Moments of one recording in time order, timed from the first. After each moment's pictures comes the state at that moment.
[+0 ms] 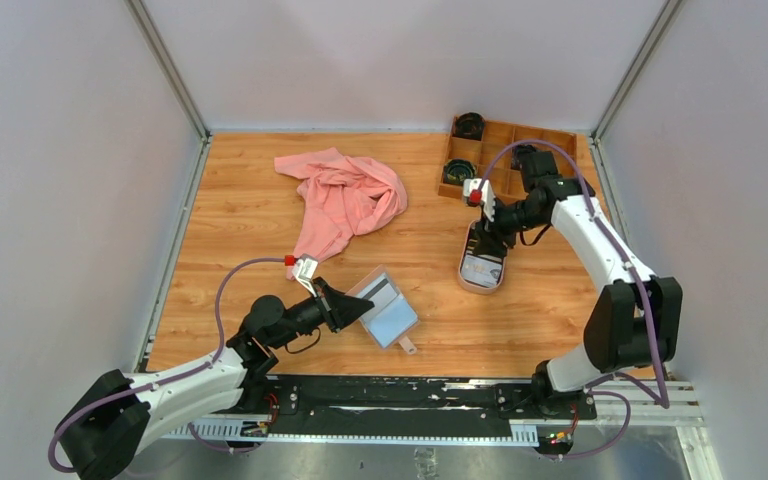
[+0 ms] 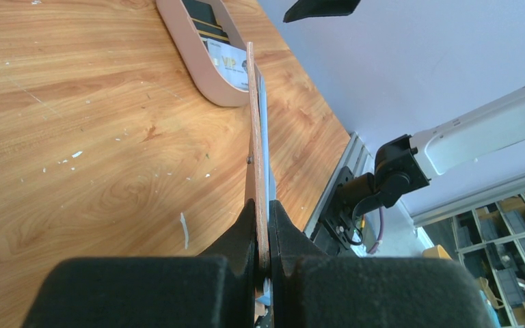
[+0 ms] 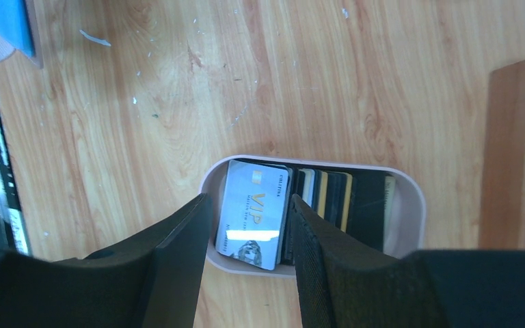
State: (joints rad) left arm -0.75 0.77 0.01 0.78 0.25 -0.78; right arm 0.15 1.50 1.25 -0.98 -0.78 -1.09
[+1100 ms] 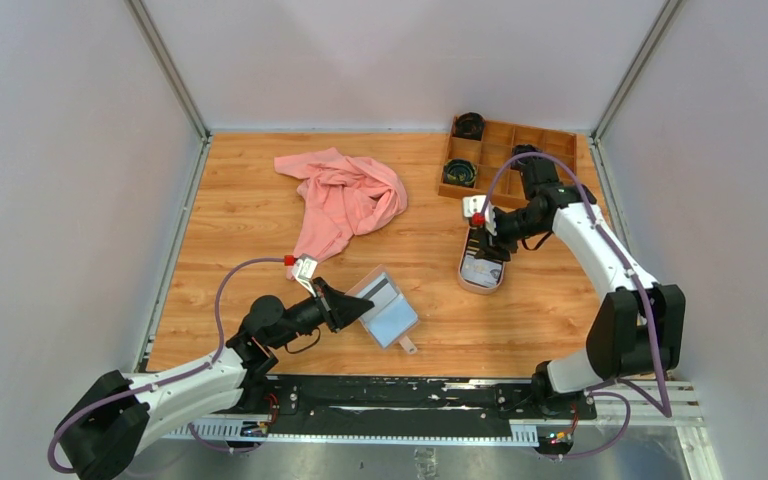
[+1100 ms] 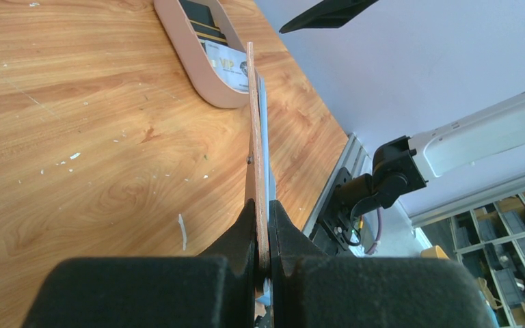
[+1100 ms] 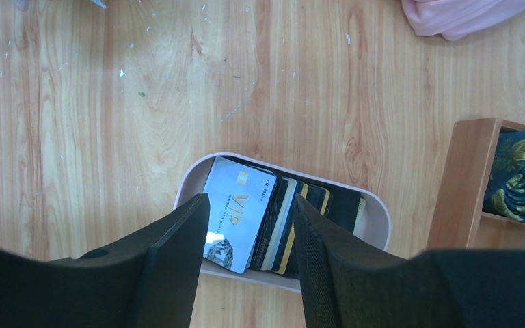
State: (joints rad) left arm -0.75 0.77 0.01 0.78 0.25 -0.79; right arm 0.15 1.44 1.19 -0.98 -0.79 -1.38
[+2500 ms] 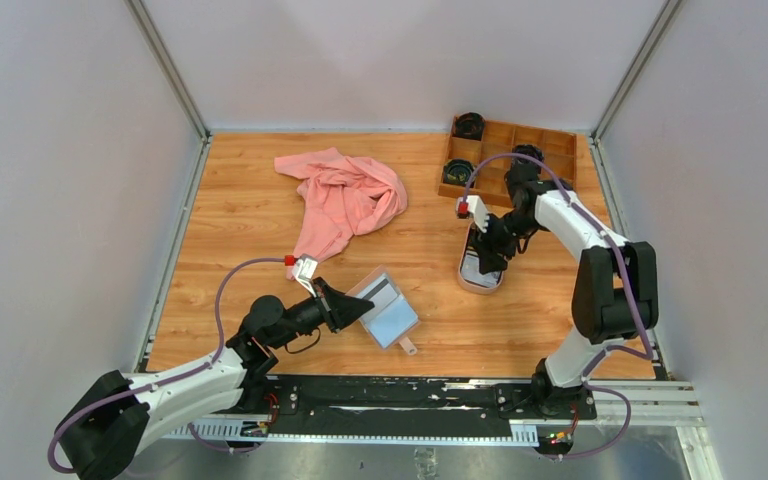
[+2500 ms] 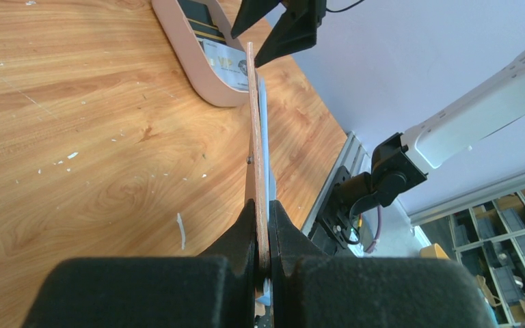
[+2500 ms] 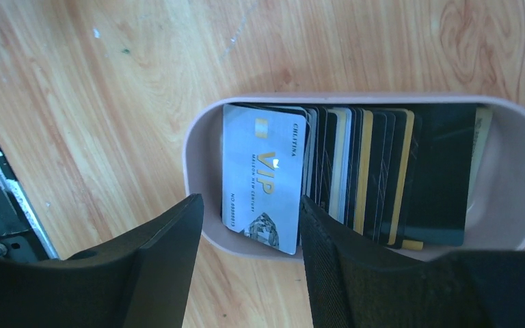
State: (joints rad) left arm -0.75 0.77 0.01 0.78 0.26 -0.79; right arm 0.16 1.66 1.24 -1.02 -0.61 -1.06
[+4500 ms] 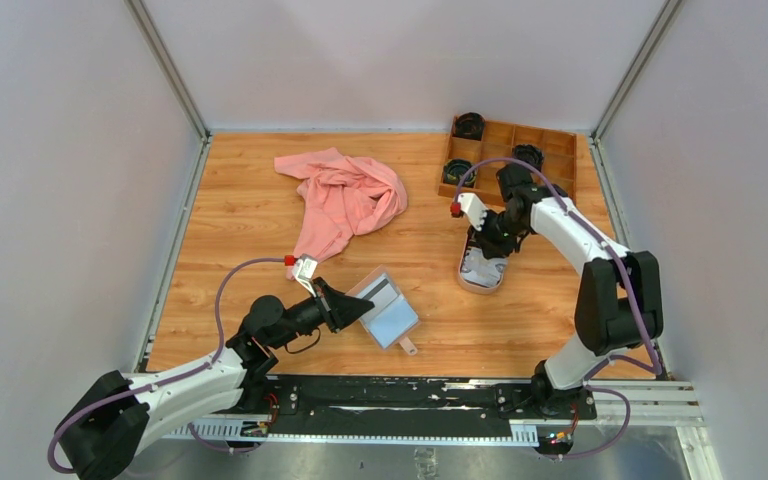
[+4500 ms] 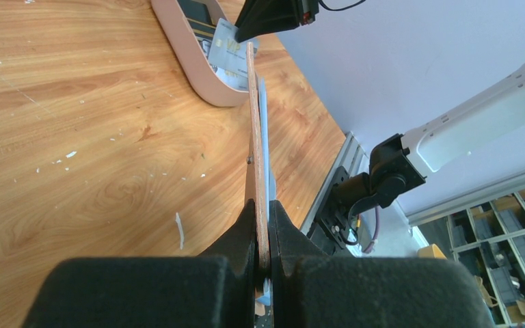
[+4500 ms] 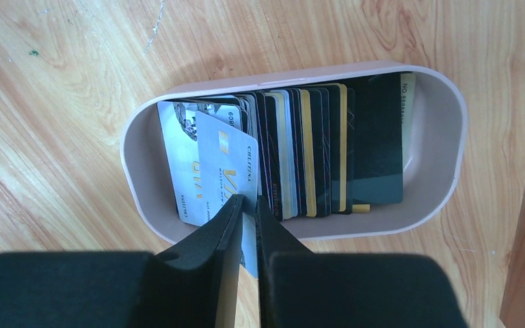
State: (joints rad) left arm -0.75 0.77 0.01 0.78 0.26 -0.80; right arm 0.22 1.60 1.18 -0.85 -0.37 -0.92
